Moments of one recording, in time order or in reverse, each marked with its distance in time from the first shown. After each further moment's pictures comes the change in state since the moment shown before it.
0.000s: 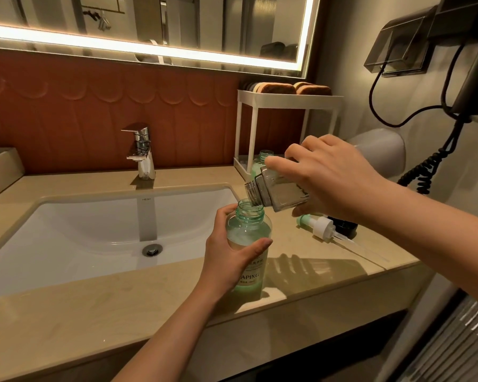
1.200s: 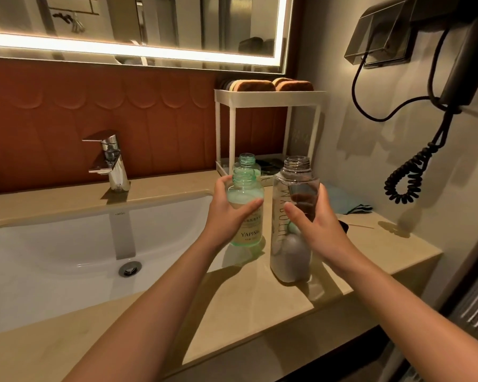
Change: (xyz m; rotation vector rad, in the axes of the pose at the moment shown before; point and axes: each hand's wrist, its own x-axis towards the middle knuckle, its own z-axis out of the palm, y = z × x) left_hand 0.108 -0.026 0.044 -0.029 -0.121 -0.085; right_hand -0.022 -0.032 0.115 1.699 0.286 0.802
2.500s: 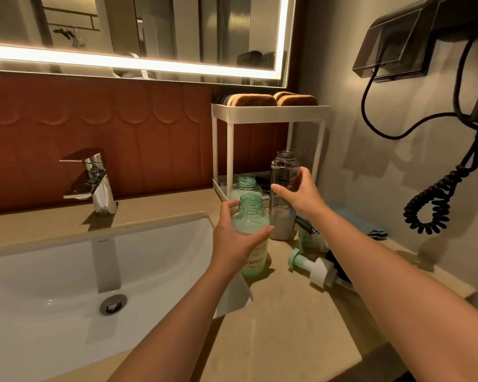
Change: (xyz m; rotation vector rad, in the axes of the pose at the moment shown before) left_hand 0.041 -0.039 0.023 0.077 0.096 -0.005; right_hand 0.183 0.061 -0.002 -0.179 0.103 0.018
